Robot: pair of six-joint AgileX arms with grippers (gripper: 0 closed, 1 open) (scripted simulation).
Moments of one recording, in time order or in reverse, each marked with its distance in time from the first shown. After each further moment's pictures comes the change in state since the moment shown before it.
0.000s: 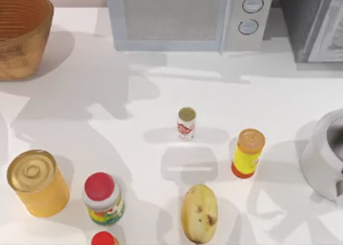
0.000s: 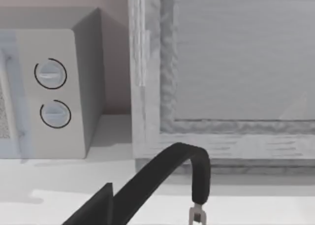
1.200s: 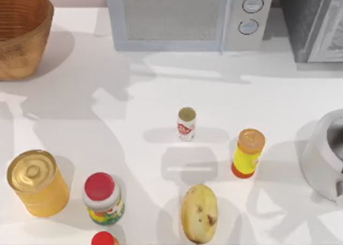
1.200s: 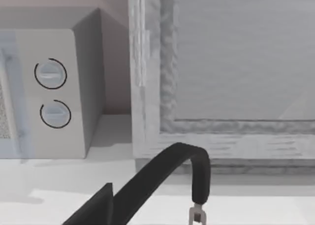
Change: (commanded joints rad) left arm -0.089 0.045 -0.115 0.283 -0.075 -0.131; right arm 0.000 0.000 0.000 0.000 0.000 0.000
